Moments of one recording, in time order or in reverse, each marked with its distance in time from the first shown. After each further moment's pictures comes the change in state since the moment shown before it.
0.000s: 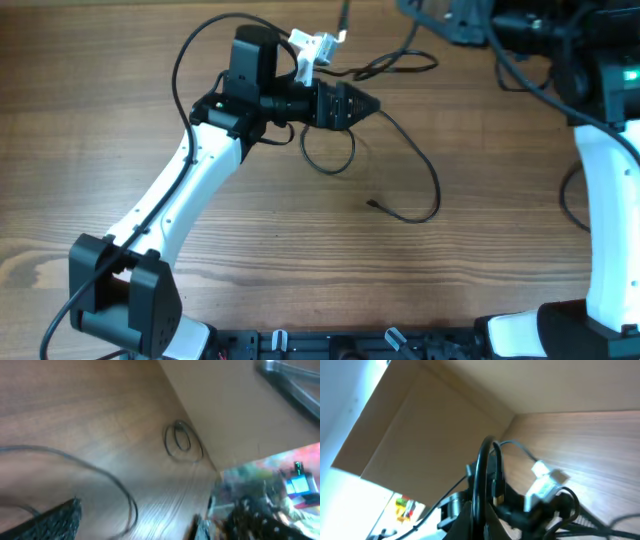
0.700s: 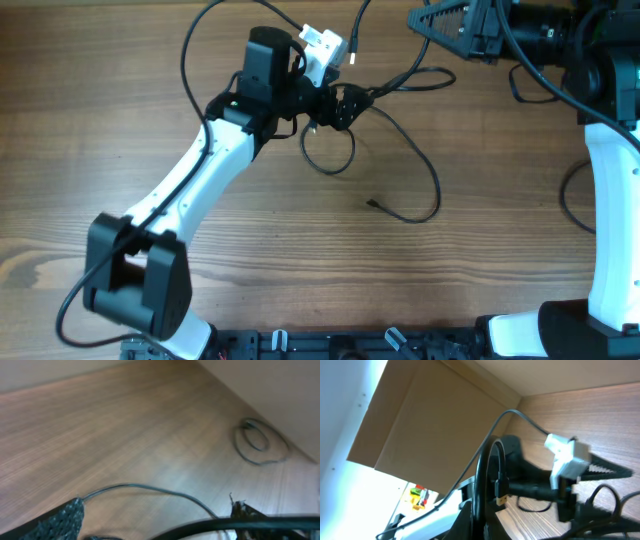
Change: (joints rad) left arm -0.032 0.072 -0.003 0.122 -0.300 0.352; right arm -0.035 0.000 0.001 -0.123 -0.106 -0.050
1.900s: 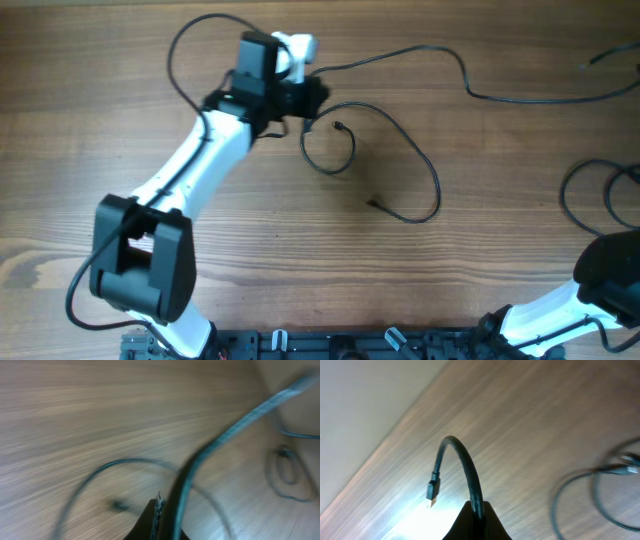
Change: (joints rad) left arm 0.039 0.069 0.011 -0.074 -0.132 -0.258; right arm -0.641 0.249 0.005 -0.224 0.872 -0.253
